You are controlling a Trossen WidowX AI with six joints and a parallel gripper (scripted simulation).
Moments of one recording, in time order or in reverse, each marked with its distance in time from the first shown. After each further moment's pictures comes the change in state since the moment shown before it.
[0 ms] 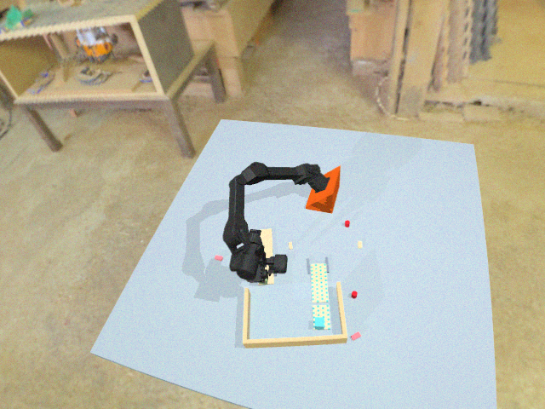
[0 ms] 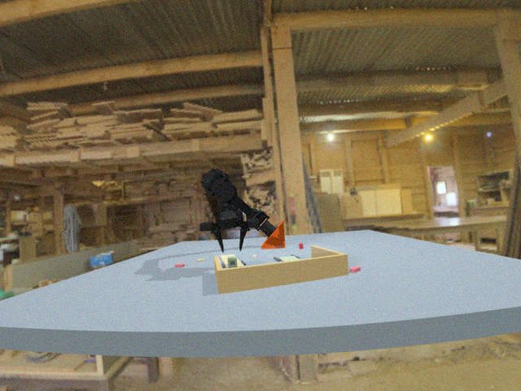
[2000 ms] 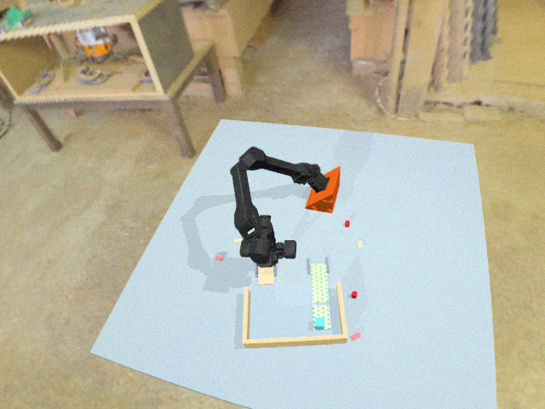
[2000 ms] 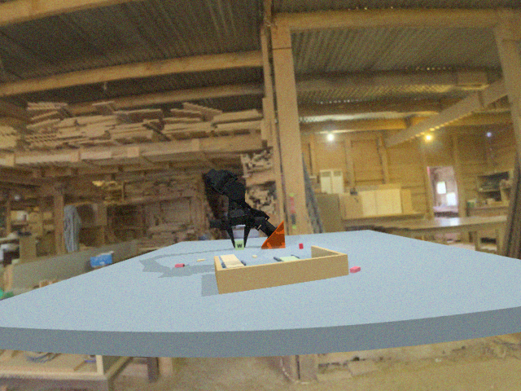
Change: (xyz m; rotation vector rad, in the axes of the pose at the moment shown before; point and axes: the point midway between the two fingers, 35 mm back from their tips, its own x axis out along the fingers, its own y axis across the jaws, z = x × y) arm -0.004 0.028 -0.053 -0.006 0.002 -0.004
